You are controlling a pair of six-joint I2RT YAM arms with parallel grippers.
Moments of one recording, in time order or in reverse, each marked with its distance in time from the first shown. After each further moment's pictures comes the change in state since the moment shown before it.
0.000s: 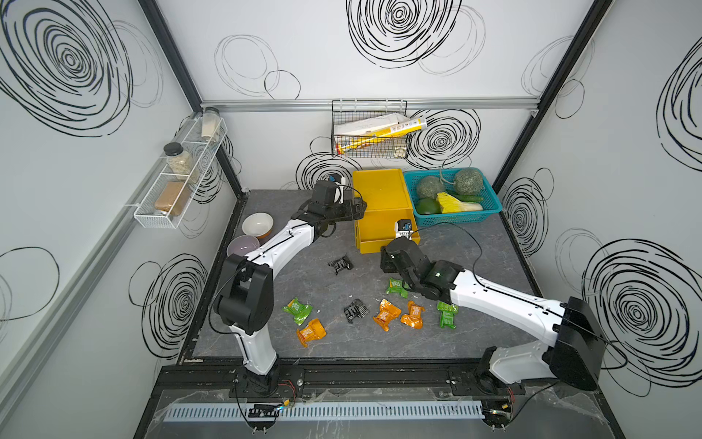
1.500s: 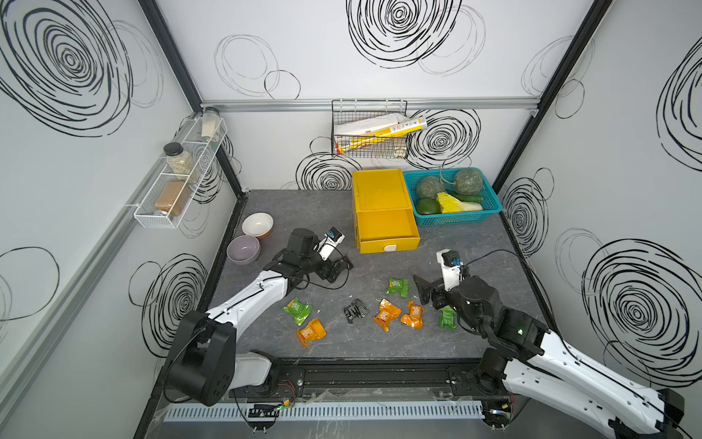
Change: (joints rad) left arm 0.042 -0.434 -0.651 0.034 0.089 0.746; right arm 0.002 -0.737 -0.417 -0.059 -0.091 -0.416
